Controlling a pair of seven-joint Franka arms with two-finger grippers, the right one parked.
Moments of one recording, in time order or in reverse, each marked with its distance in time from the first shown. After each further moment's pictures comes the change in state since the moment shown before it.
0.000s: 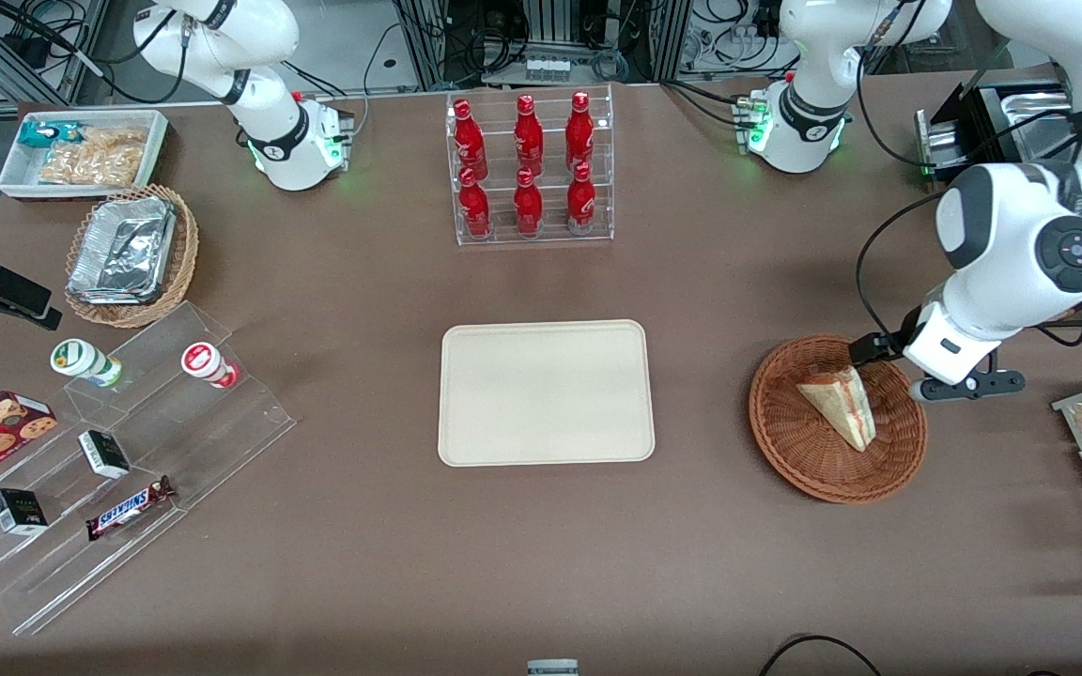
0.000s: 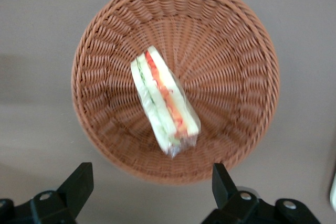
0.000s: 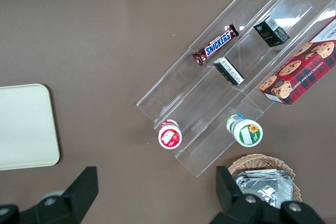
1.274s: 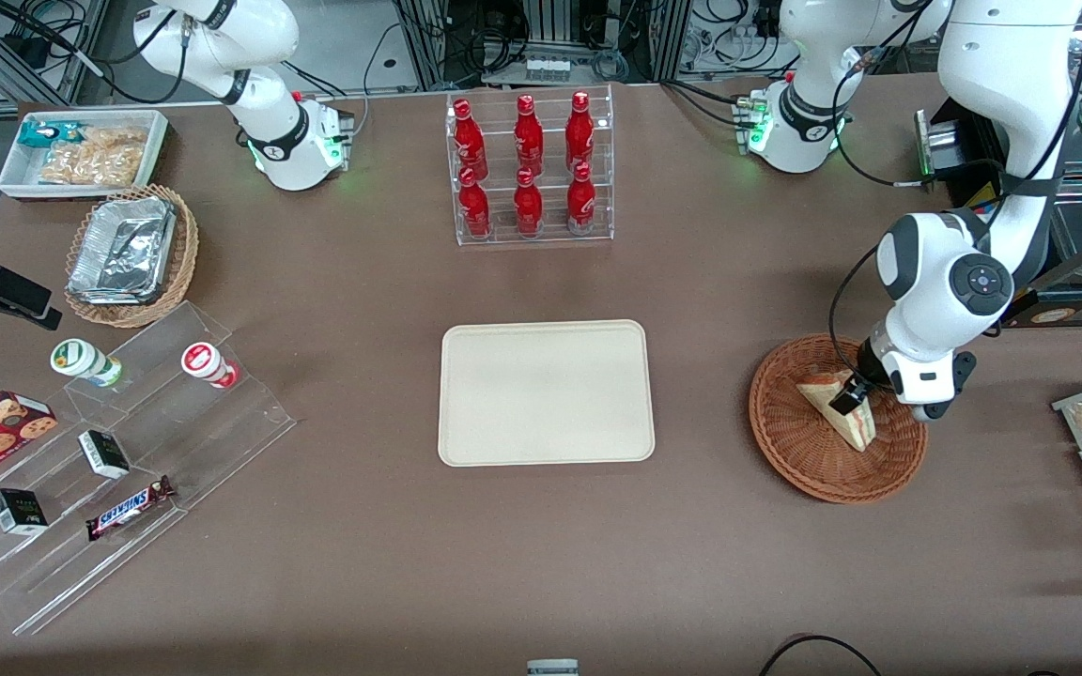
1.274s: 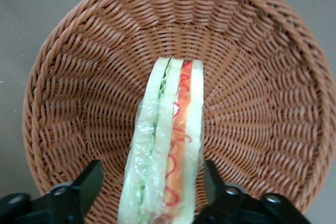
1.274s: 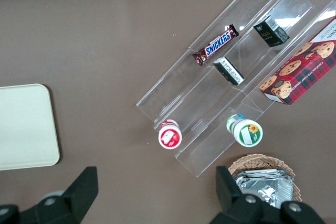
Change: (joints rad) arm -0.005 0.155 -0.006 -0.081 -0.002 0.303 -0.717
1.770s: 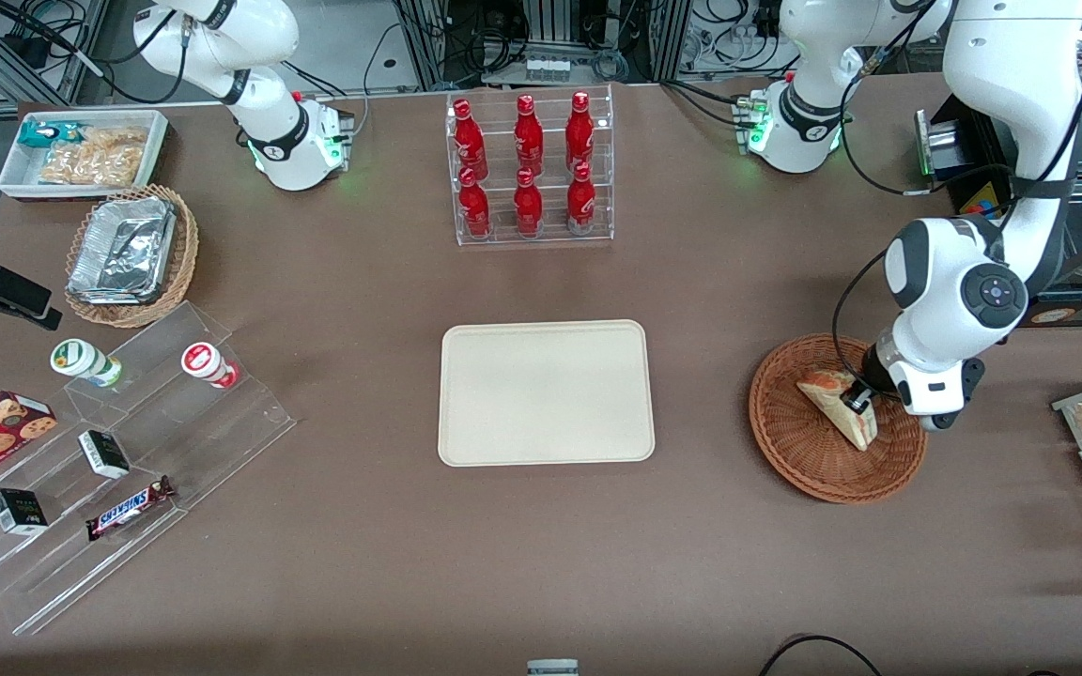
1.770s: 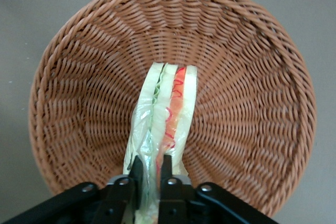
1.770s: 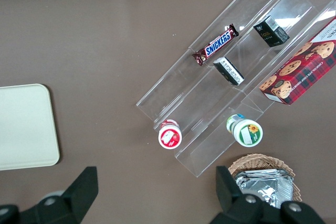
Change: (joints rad) arm -0.014 0.006 -0.003 0.118 0.000 -0.186 0.031
